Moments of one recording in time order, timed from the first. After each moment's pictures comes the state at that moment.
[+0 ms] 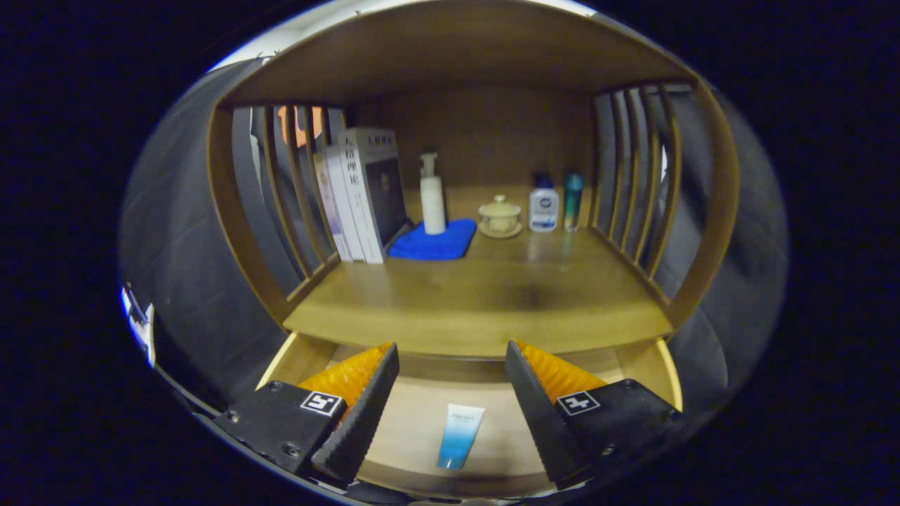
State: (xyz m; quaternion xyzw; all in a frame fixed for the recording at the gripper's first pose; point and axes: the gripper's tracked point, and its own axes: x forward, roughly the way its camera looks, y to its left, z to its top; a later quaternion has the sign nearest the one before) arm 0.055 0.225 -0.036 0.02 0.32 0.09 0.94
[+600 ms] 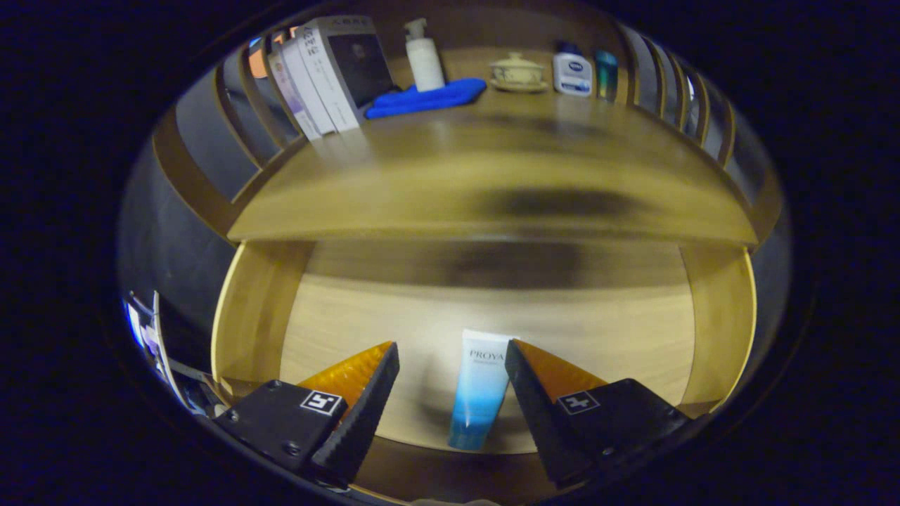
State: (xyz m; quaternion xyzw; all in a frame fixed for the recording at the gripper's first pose) arm 0.026 0.230 -0.165 0.03 0.55 0.07 0.83
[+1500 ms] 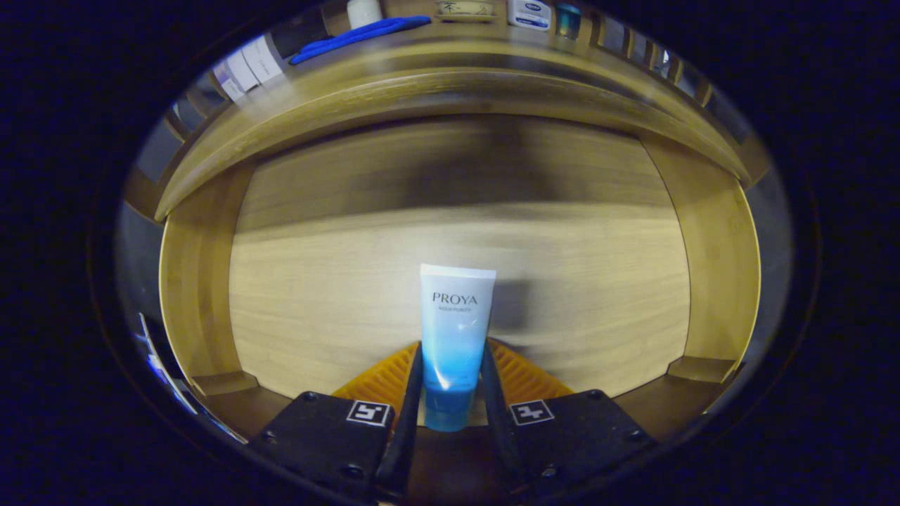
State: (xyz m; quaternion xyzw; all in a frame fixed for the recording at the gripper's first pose) arm 0.007 0.221 -0.179 0.03 0.63 -0.01 0.78
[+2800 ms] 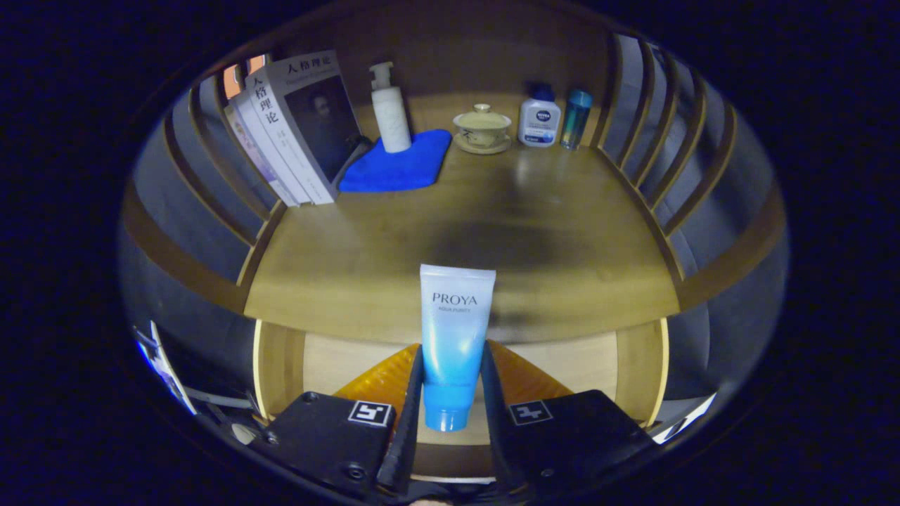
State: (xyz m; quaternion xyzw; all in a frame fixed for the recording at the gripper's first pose) arm 0.111 0.220 -0.064 0.01 0.51 0.02 0.86
